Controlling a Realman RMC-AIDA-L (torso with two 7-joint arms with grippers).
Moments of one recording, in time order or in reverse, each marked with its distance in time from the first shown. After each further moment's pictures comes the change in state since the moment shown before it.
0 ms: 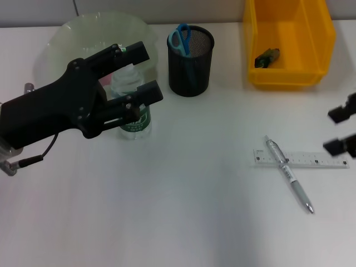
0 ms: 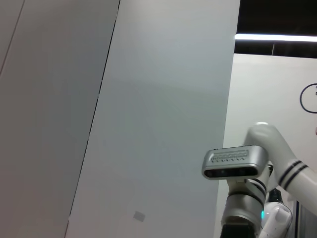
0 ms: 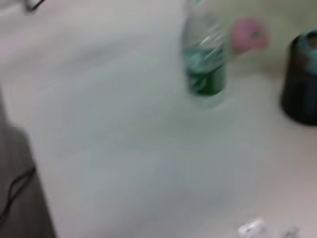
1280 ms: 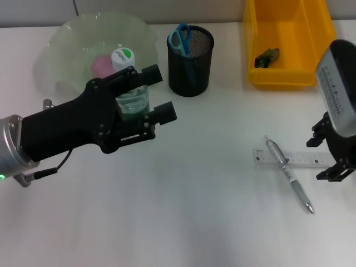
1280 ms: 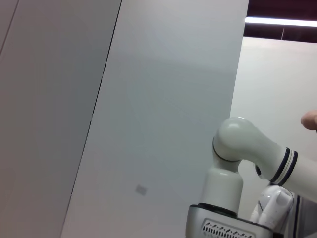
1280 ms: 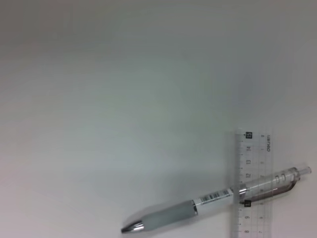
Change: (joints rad) left arm -0.016 -0.011 0.015 -0.068 0.054 -0.034 0.048; right arm 0.071 0.096 -0.386 0.309 -0.486 0.384 -0.521
